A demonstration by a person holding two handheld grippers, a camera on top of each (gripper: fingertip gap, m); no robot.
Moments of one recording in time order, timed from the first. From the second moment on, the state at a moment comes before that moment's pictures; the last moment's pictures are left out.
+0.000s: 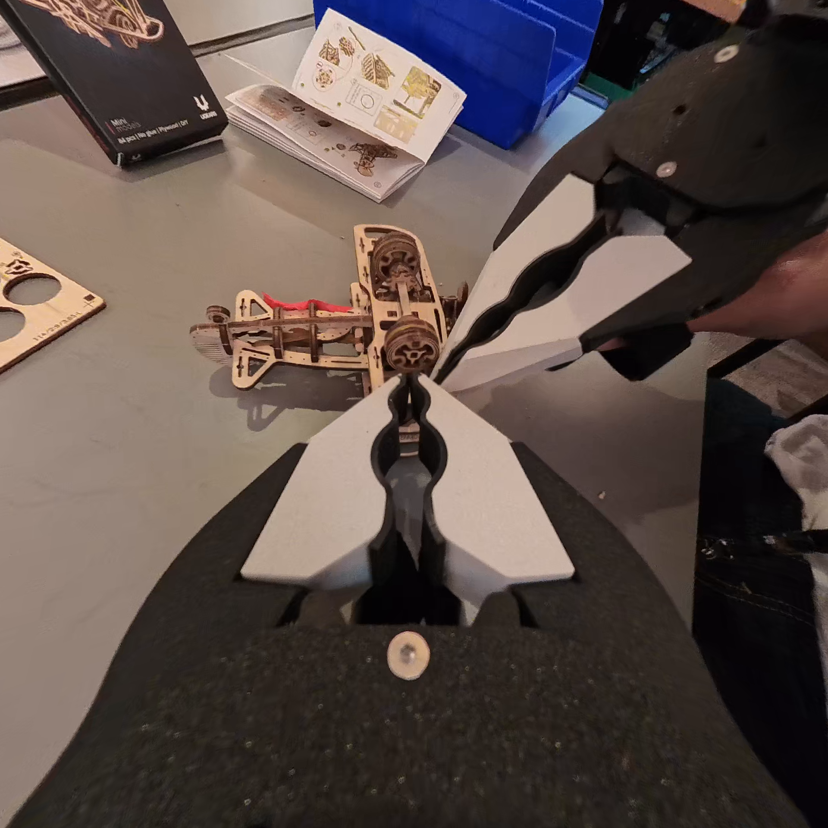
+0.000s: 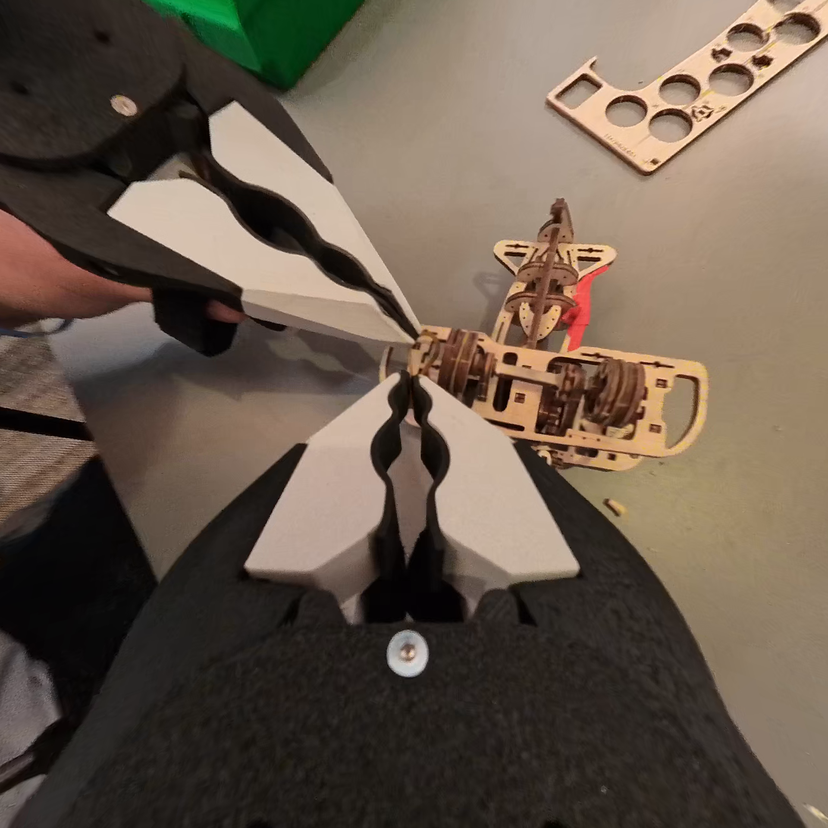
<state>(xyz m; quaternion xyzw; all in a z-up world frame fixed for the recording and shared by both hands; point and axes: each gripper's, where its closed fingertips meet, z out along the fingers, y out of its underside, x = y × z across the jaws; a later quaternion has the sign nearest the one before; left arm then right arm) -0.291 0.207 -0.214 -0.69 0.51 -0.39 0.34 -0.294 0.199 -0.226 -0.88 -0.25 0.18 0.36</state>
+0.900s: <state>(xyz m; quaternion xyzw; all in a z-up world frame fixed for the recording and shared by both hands) -0.294 0.215 -0.225 -0.69 0.54 -0.32 0.36 -0.295 0.210 -0.221 -0.84 -0.36 0.03 0.39</state>
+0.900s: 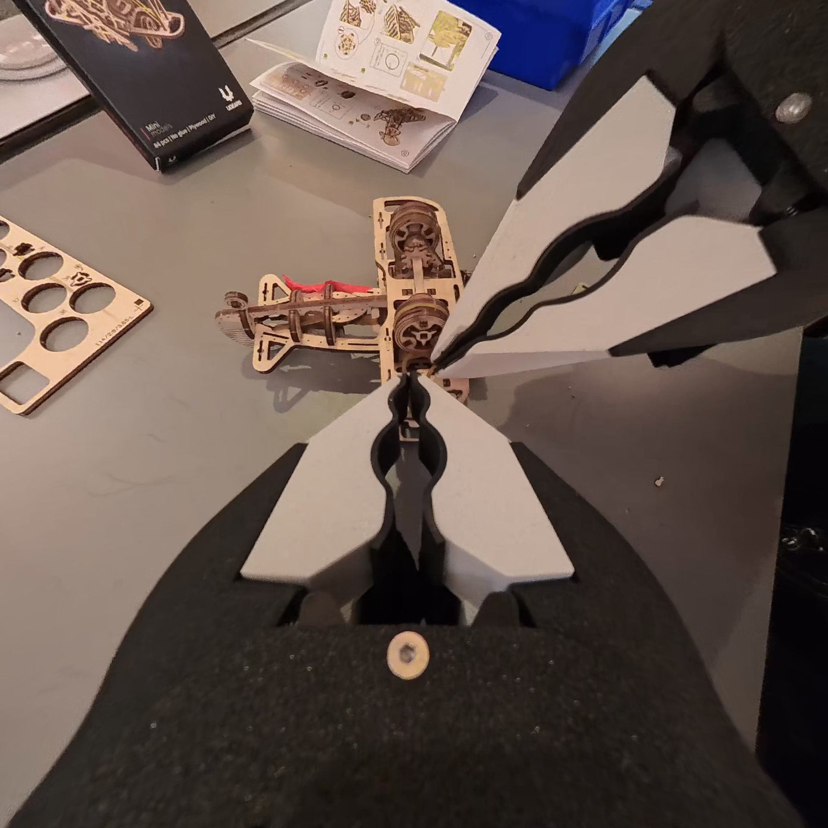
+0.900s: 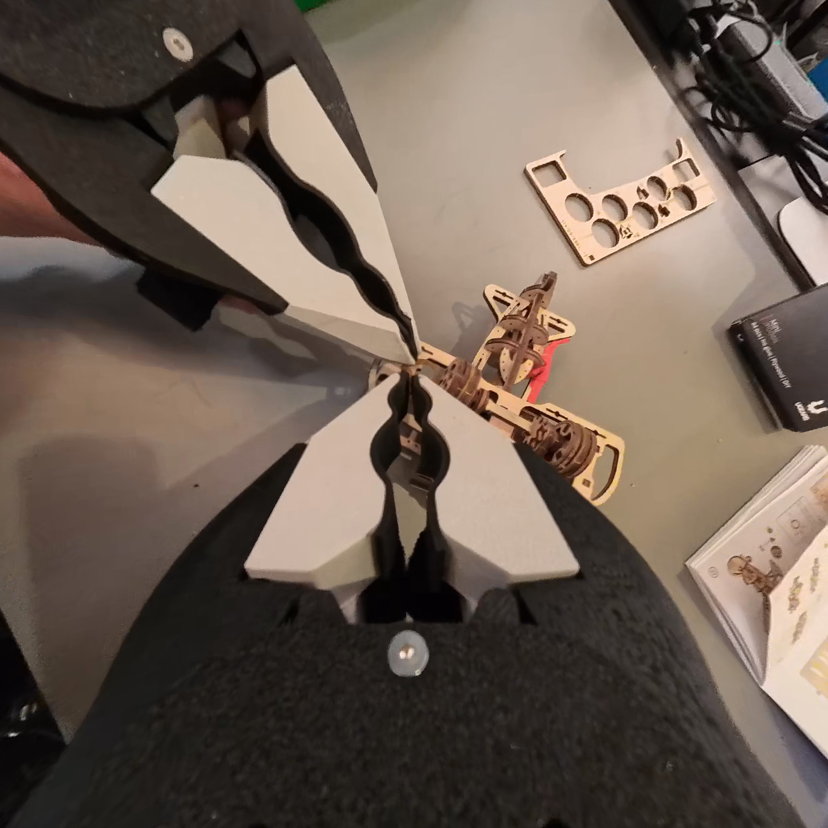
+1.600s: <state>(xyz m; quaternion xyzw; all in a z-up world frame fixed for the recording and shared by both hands) -0.285 0.211 -0.224 -0.68 0.55 -0.33 0.36 -0.286 0.205 -0.226 -0.83 -0.37 -0.05 0.40</state>
